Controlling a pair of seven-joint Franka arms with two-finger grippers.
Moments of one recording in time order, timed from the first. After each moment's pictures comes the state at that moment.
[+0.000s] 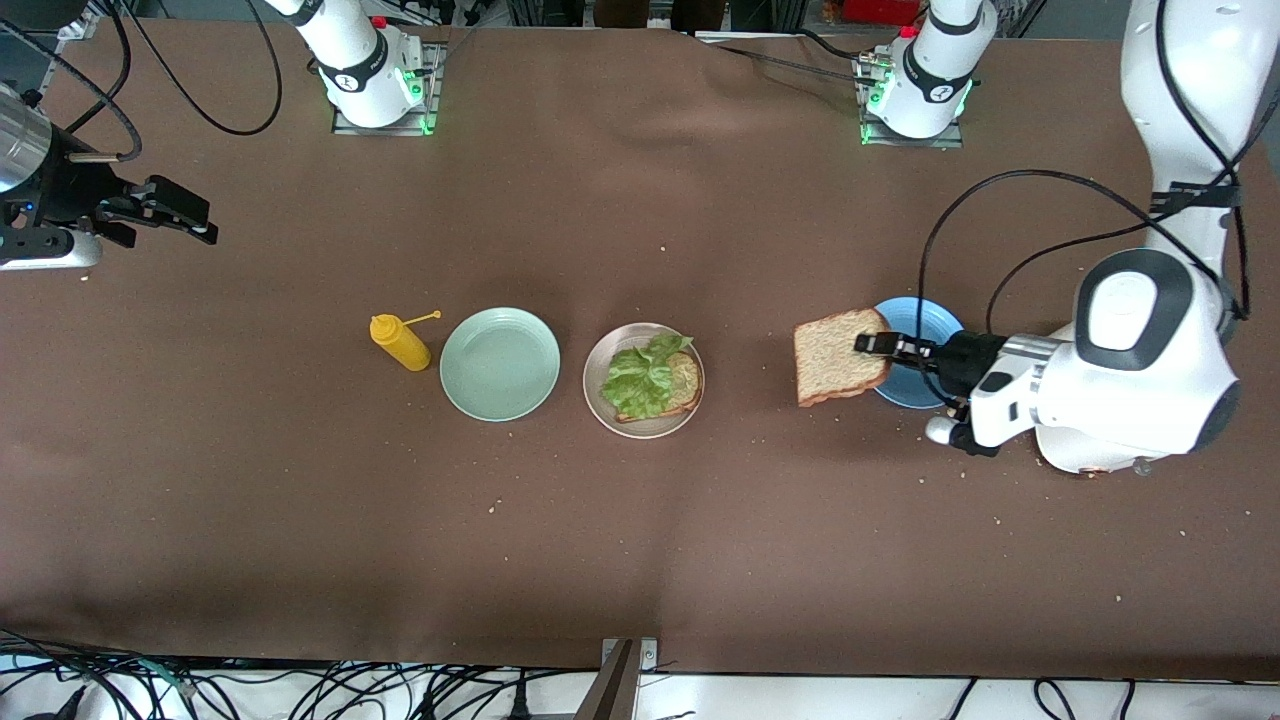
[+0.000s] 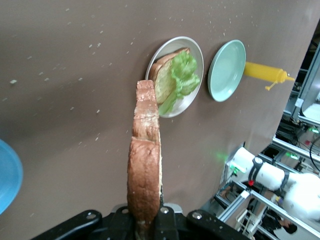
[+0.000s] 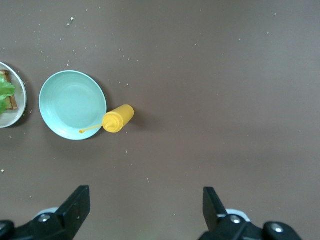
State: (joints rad) left arm 0.03 0.60 -0.21 -1.37 -0.61 1.57 0.10; right arm 0.06 -0.01 -0.04 -1.66 0.05 1.60 -0.01
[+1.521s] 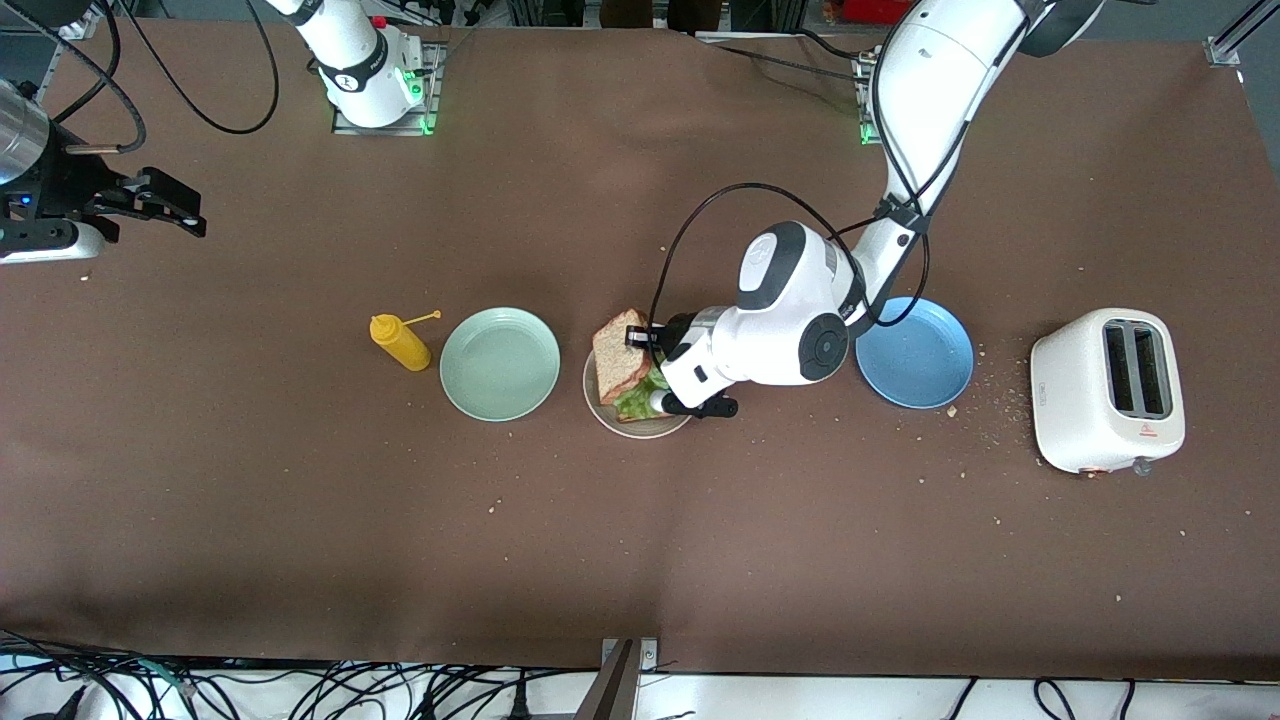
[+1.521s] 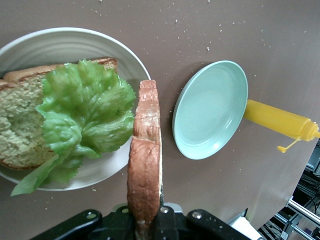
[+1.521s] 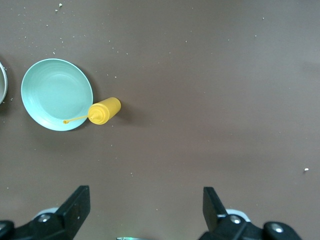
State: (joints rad) left arm -0.42 0.77 -0.21 -1.37 -0.66 2.10 -0.23; right arm 0.01 -0.02 0.02 -1.66 -0.01 1.57 -0.06
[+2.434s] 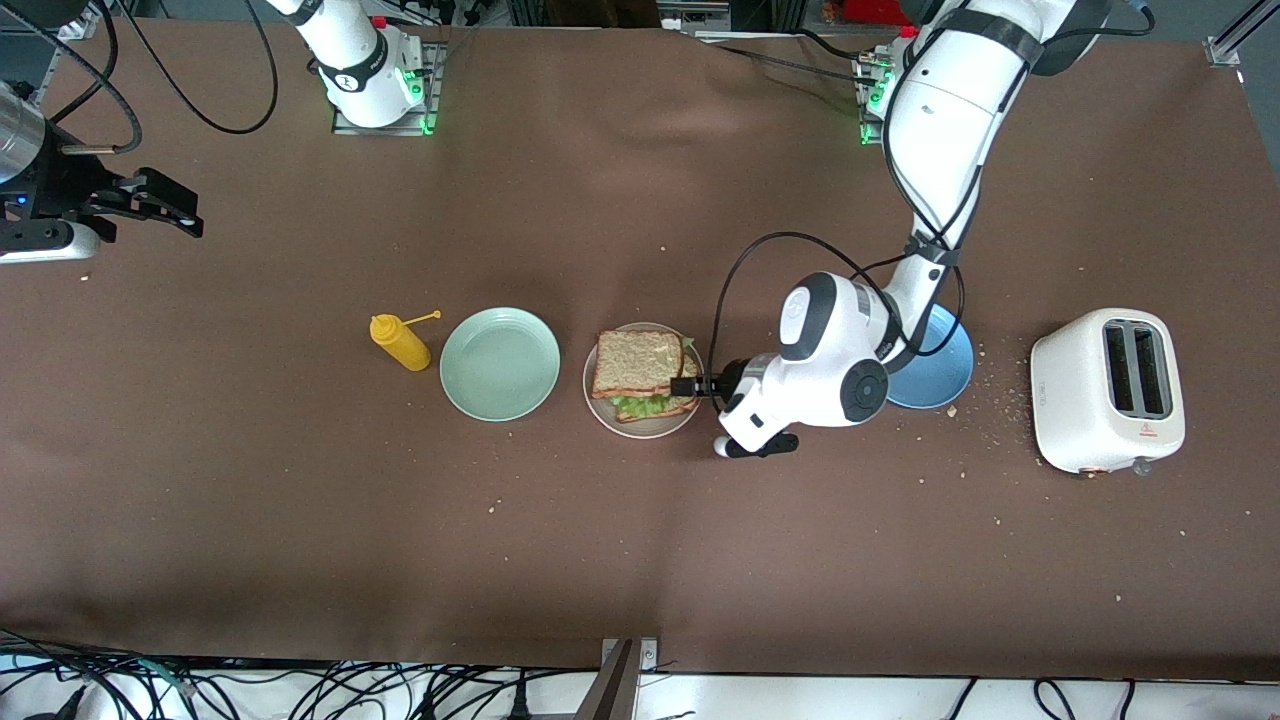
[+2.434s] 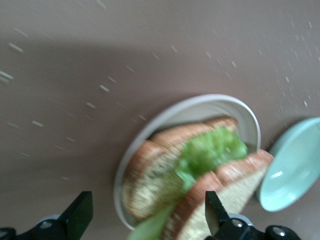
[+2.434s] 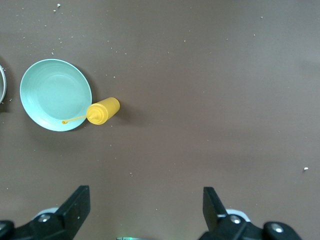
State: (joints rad) left arm -0.39 0.83 -0.05 -1.39 -0.59 2.10 -0.23; right arm 0.00 -0.02 0.02 -1.66 -0.01 1.57 -0.06
